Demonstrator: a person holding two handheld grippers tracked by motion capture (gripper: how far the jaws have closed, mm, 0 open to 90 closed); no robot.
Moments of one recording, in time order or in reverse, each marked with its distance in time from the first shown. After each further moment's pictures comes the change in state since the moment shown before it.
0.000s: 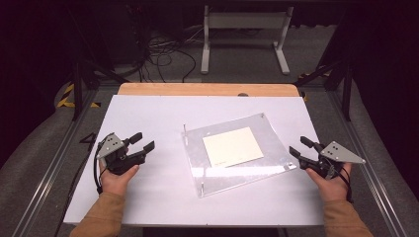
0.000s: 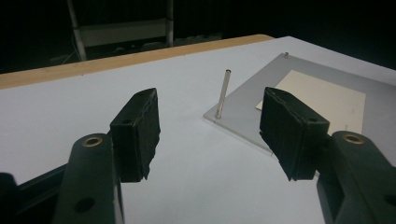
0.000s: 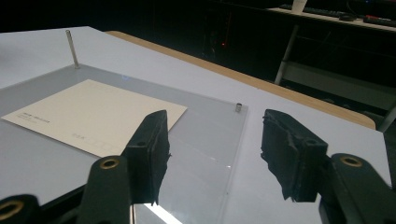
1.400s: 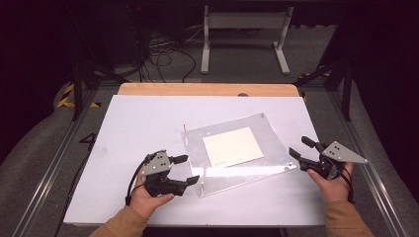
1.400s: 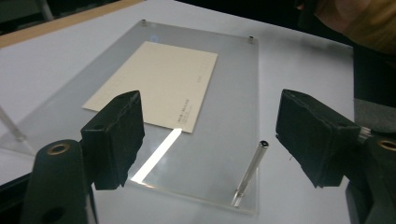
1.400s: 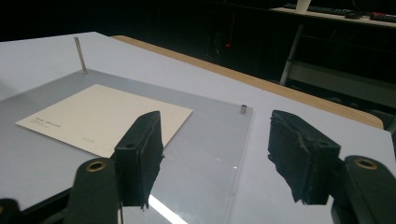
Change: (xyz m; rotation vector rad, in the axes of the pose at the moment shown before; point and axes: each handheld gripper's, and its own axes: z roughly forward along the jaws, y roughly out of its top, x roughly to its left) left arm -0.120 0.009 0.034 0.186 -0.400 0.169; right arm 0.000 0.003 -0.004 -0.005 0.021 0.022
